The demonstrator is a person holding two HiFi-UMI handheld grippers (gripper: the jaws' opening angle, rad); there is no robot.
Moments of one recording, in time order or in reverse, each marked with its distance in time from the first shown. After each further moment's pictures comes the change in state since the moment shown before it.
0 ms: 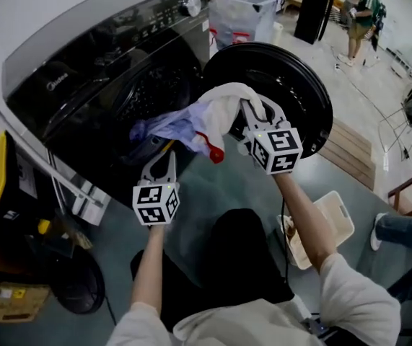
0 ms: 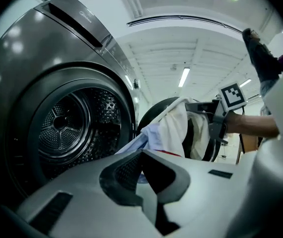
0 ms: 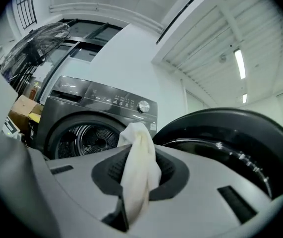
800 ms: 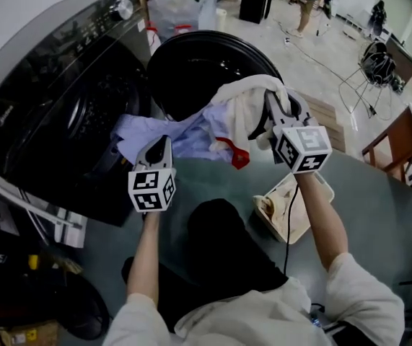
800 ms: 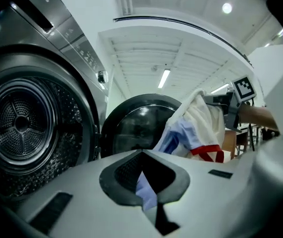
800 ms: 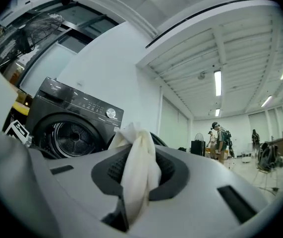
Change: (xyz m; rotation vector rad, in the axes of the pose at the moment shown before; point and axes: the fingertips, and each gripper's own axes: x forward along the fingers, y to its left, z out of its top) left arm 0.062 -0.101 0.014 0.058 0.000 -0.251; right arm -0.145 -0.116 0.039 -0.082 0.006 -0.302
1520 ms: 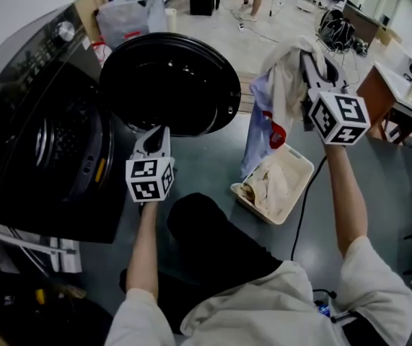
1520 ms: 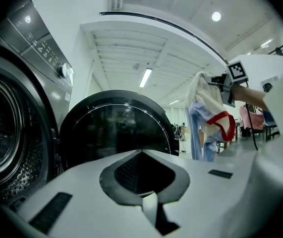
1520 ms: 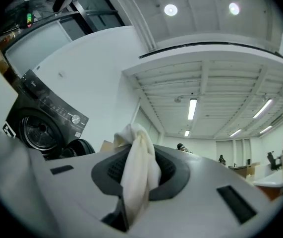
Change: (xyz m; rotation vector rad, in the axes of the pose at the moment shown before) left arm 0.052 -0.103 0.018 0.062 0.021 -0.229; right arm -0.112 -0.145 0.099 -0.179 -0.065 -0.330
